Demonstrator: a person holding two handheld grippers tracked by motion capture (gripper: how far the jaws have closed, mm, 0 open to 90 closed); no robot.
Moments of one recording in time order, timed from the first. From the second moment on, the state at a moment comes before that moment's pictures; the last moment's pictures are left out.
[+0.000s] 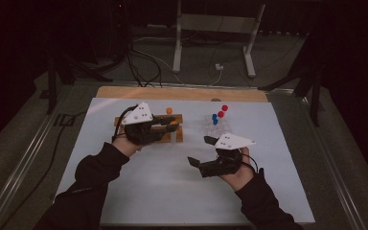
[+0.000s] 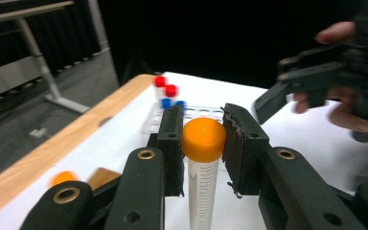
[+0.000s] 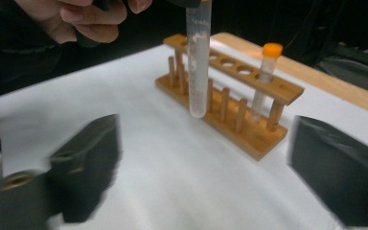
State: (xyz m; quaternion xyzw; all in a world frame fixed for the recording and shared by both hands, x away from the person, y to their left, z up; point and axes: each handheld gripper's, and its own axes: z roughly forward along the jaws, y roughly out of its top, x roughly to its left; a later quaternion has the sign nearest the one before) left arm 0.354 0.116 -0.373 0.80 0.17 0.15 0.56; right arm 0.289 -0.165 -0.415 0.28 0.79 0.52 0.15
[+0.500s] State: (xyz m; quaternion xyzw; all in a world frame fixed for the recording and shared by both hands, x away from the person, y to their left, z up) left arm 0.393 0.140 -0.364 0.77 0.24 0.20 0.55; right arm 0.286 -0.171 -0.410 0.27 0.79 0.53 0.15
